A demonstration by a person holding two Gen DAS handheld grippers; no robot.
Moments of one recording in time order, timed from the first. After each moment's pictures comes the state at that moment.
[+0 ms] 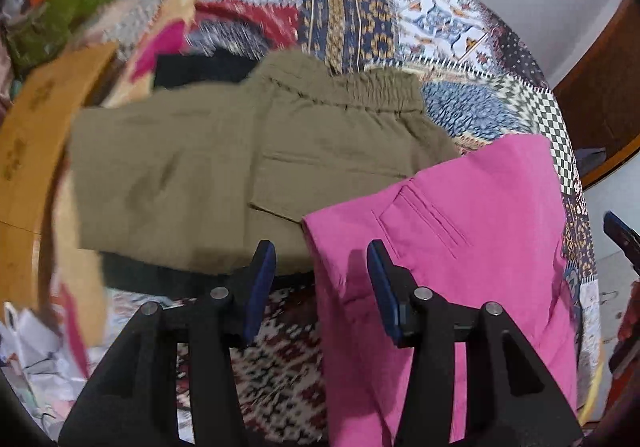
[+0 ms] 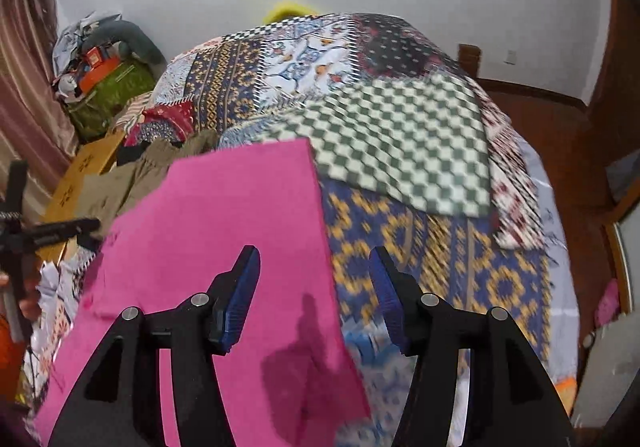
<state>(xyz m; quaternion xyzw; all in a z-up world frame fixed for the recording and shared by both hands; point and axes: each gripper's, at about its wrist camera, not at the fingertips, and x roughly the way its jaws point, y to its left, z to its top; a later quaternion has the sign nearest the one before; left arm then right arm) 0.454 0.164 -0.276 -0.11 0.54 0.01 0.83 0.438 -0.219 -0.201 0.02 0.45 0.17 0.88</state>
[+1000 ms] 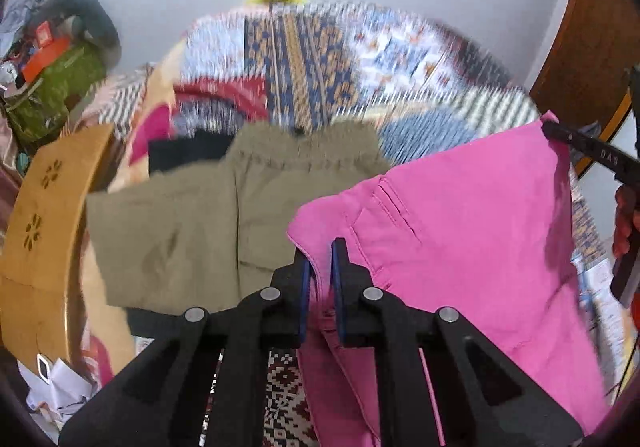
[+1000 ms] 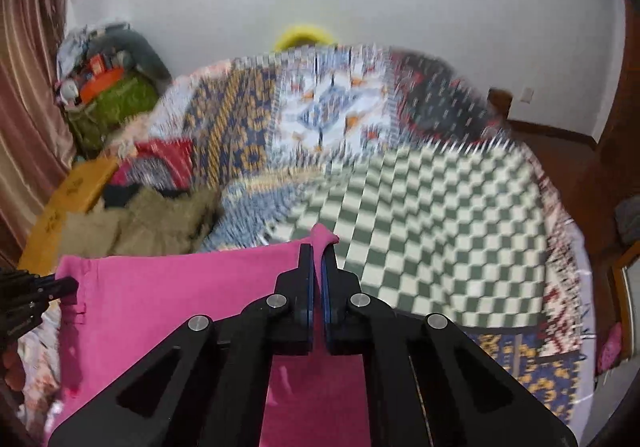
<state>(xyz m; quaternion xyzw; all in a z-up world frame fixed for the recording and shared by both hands) 0.438 0.132 -0.214 -0.02 0.44 -0.01 0.90 0.489 -0.171 -0.181 0.01 0.39 0.17 0.90</state>
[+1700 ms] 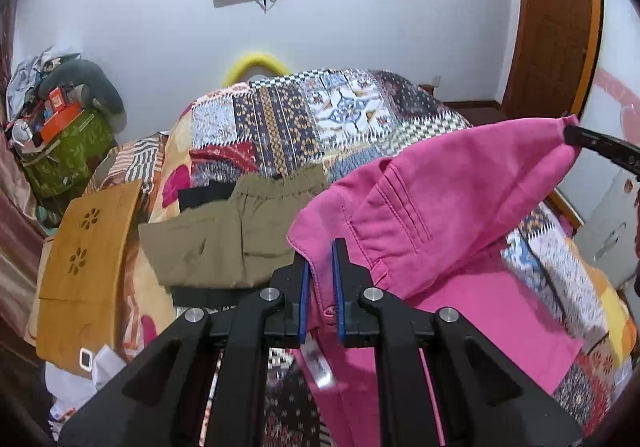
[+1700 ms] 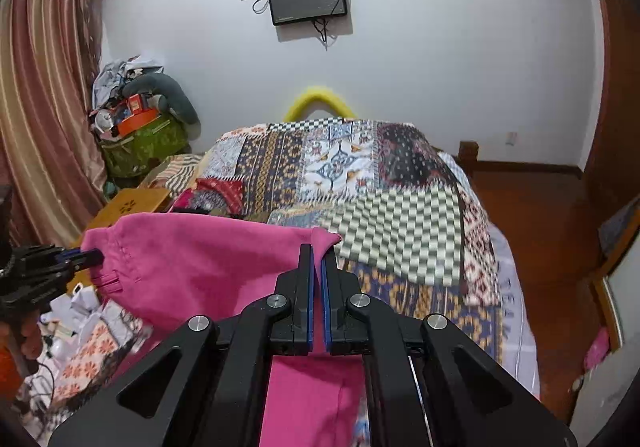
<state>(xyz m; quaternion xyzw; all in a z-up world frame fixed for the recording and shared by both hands) 0.312 0.078 -0.135 0.04 0.37 -0.03 0.93 0.326 -0.227 -0.077 0.01 0.32 0.19 0.93</state>
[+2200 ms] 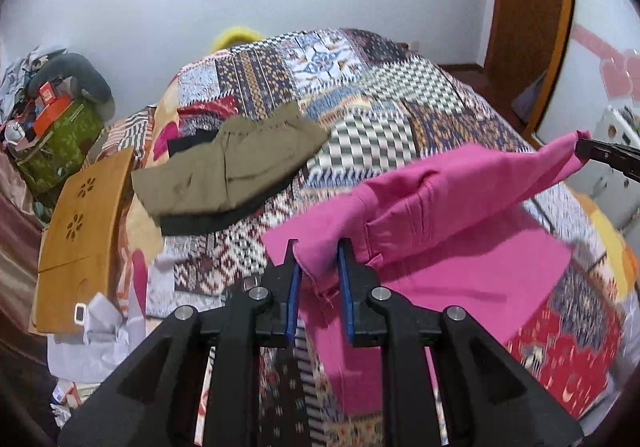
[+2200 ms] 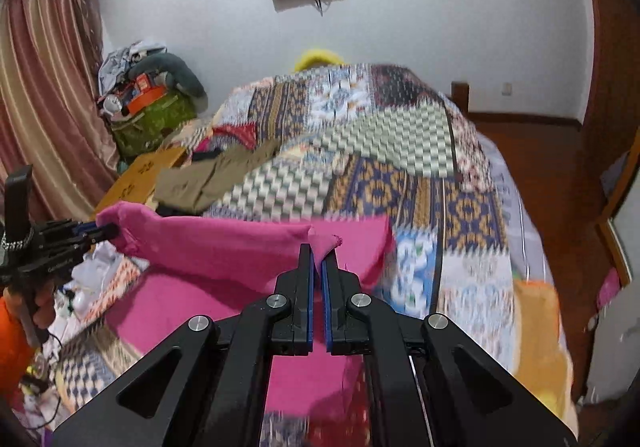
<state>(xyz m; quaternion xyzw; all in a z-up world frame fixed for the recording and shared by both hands) 0.219 0.061 -0.178 0.07 0.41 -0.05 0.91 0.225 -0.254 -0.135 0.04 0.37 0.19 0.91</state>
